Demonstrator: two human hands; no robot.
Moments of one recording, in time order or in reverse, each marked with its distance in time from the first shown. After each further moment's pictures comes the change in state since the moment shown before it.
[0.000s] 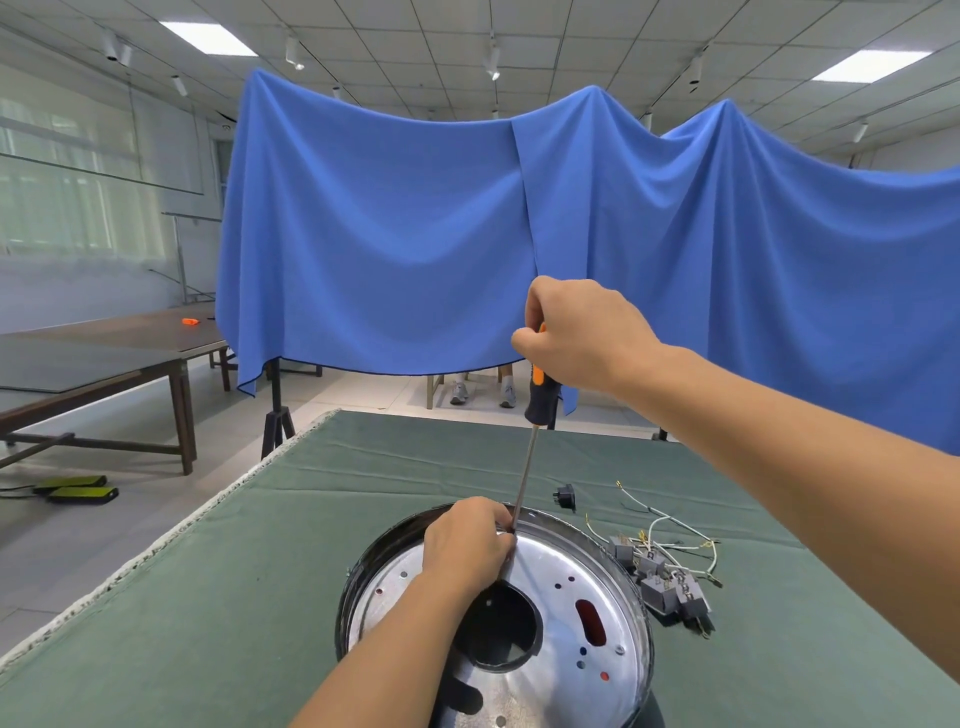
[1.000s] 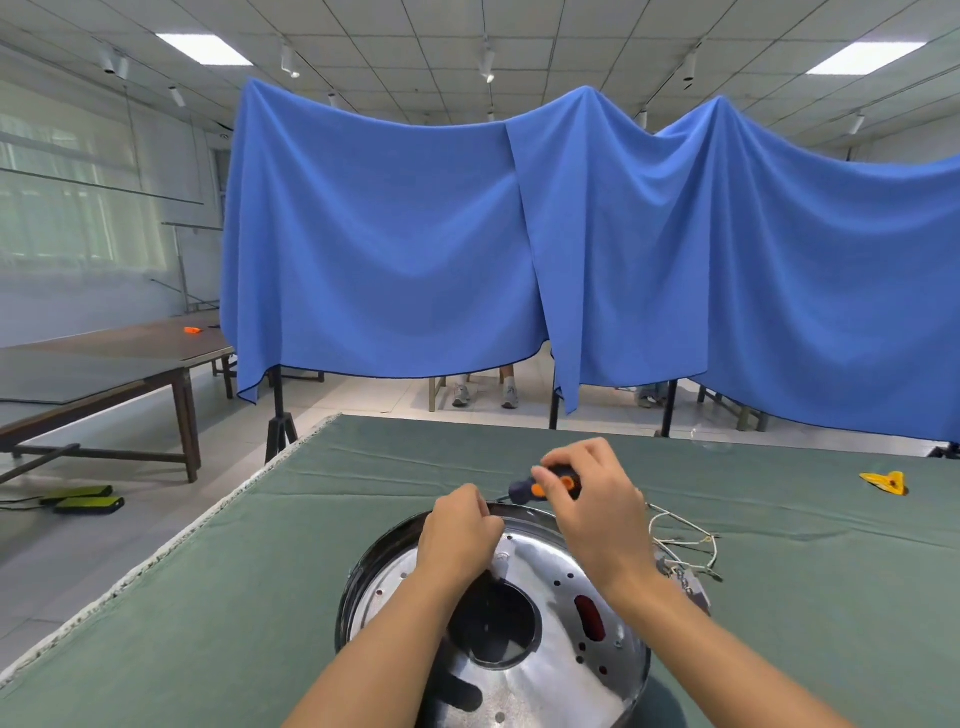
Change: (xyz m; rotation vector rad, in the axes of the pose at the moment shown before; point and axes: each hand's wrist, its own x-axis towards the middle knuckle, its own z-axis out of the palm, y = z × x) left_hand 0.003 0.000 -0.006 -0.190 0.024 -0.176; right_hand -0.104 0.038 0.129 0.465 0.316 0.160
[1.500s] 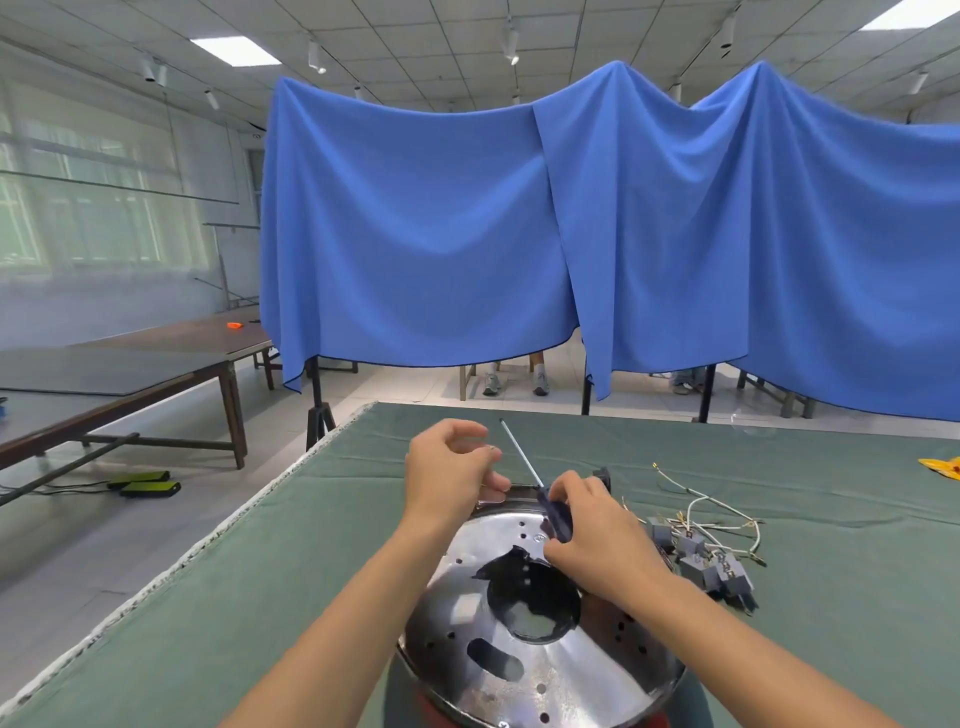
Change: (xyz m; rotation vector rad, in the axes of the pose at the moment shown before) left_hand -0.023 0.014 -0.068 -0.777 0.155 -0.013; right_hand -0.019 -0.003 0.016 -0.212 -0.590 0.136
